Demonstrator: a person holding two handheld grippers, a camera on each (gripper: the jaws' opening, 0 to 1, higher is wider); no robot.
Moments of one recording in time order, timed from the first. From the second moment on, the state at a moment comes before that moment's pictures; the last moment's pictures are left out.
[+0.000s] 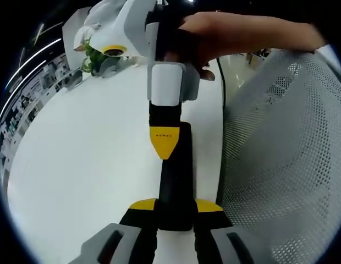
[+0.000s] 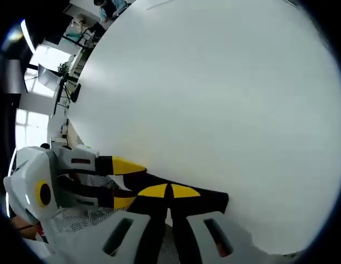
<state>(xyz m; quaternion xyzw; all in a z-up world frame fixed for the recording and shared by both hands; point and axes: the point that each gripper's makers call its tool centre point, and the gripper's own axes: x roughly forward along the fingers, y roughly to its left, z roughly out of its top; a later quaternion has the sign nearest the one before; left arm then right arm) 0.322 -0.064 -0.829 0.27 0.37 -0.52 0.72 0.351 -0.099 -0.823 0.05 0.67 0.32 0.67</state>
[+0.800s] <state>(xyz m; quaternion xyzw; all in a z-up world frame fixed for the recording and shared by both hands) 0.322 -0.064 -0.830 0.27 0.37 -0.52 0.72 0.348 -0.097 -0.825 0.05 0.66 0.32 0.67</state>
